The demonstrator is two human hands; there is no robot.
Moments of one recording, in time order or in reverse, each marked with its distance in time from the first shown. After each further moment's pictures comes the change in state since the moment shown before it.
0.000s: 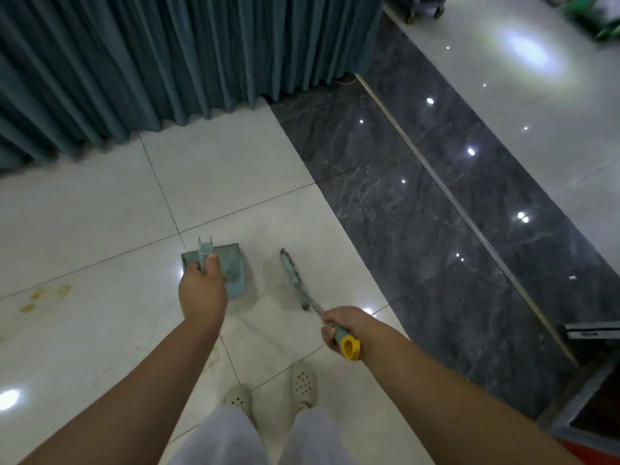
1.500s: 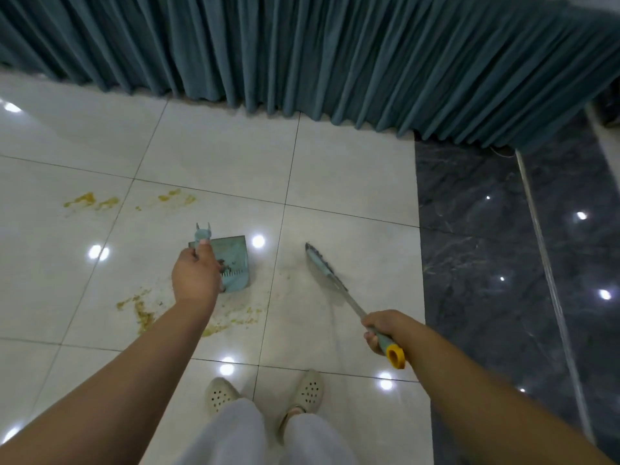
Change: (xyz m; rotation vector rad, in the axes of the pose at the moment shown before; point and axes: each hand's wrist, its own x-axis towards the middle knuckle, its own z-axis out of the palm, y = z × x) left_hand -0.014 -0.106 -0.145 -0.178 0.498 -0.209; right_hand 0.011 -0.010 0.067 -0.865 0.049 -0.064
